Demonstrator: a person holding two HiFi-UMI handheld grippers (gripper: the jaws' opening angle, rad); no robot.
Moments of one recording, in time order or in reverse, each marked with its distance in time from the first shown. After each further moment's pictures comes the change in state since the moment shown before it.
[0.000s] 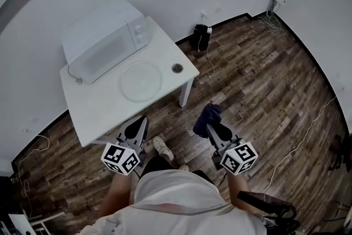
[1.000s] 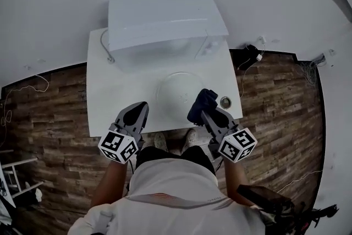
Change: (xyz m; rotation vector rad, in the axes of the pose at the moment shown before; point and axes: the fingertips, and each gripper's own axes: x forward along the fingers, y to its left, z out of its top) left arm -0.007 0.261 0.045 -0.146 -0.077 0.376; right arm 0.341 0.070 0.023 -0.063 0.298 0.419
